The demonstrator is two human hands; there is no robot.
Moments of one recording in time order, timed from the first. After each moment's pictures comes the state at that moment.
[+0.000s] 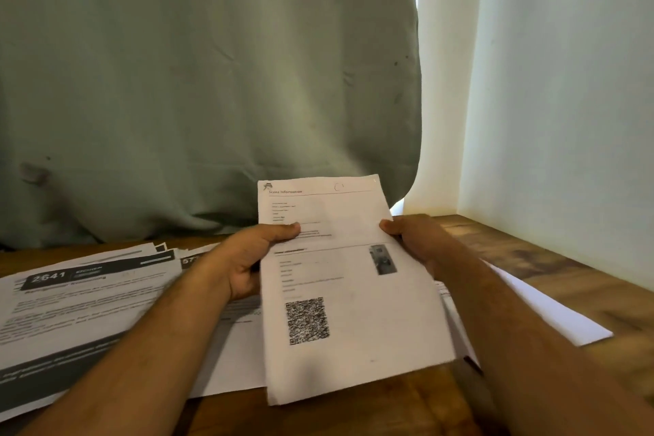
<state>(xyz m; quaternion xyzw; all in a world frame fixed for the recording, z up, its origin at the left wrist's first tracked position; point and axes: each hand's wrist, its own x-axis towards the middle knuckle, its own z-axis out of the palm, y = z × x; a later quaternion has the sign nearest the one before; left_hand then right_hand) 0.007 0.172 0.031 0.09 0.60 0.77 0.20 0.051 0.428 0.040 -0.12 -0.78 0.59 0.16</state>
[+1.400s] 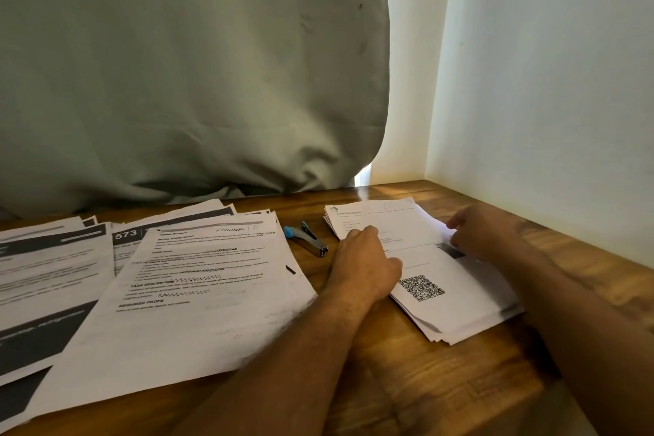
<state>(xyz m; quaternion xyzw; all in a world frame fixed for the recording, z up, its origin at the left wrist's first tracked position) 0.058 0.366 -0.030 0.26 0.89 0.37 -0.04 0.087 0.580 -0.007 -0.27 -0.94 0.12 0.18</state>
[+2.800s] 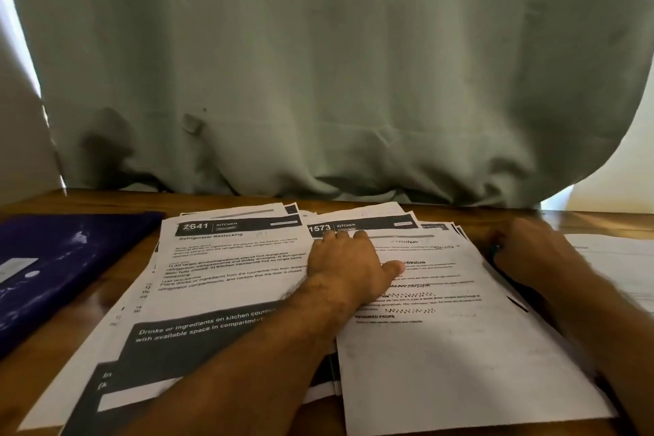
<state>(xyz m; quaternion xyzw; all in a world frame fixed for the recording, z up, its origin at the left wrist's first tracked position) -0.025 0.110 -0.020 0.05 1.00 0.08 -0.03 -0.026 0.353 0.000 -0.08 -0.98 0.08 0.15</state>
